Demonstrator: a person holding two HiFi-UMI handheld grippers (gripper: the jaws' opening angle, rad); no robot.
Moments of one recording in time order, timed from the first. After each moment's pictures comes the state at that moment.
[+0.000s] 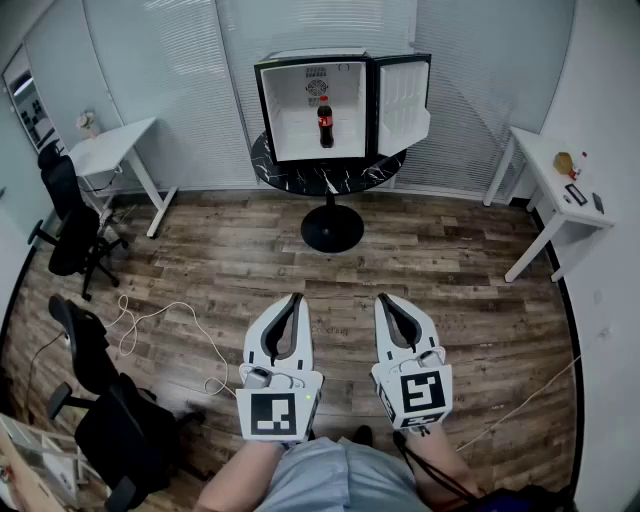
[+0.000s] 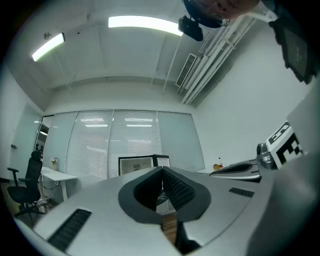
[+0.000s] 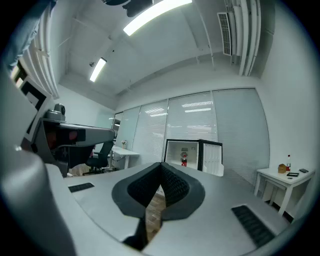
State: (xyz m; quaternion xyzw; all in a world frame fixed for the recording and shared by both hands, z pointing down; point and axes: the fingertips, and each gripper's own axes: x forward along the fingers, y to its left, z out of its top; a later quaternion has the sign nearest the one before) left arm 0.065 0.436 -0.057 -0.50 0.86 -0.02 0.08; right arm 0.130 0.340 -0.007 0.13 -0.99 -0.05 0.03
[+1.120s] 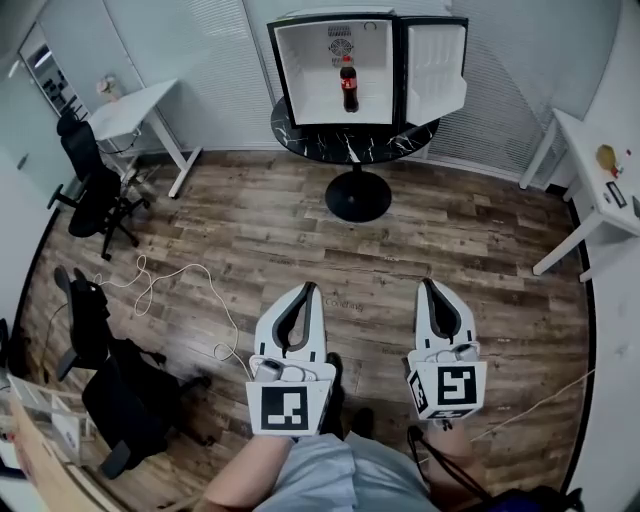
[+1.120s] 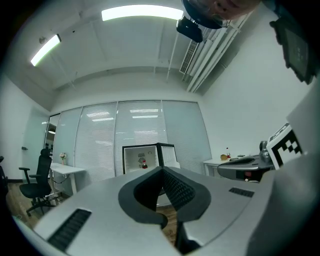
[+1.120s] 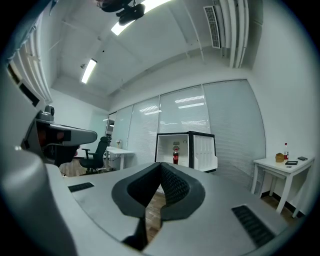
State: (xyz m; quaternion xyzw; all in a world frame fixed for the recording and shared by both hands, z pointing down) left arm 0.060 0.367 -0.008 -0.46 0.89 -0.04 0.04; right arm 0.141 0.230 0.041 0.15 -0.99 -0.02 0.03
